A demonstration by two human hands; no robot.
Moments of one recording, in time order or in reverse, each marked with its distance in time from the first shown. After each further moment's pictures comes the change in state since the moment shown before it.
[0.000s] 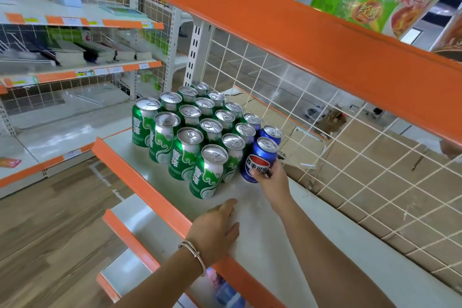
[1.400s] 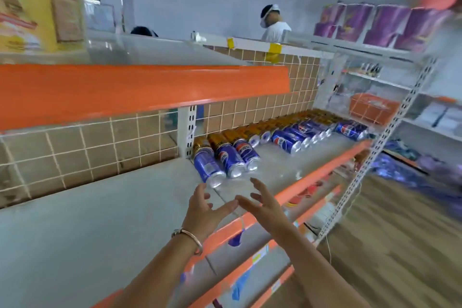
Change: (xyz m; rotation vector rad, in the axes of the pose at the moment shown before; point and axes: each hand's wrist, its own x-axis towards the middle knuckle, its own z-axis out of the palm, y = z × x) left_hand -0.115 0.336 0.215 -0.603 -0.846 0.229; right_hand -0.411 0.035 -0.337 -0.050 0.890 0.441
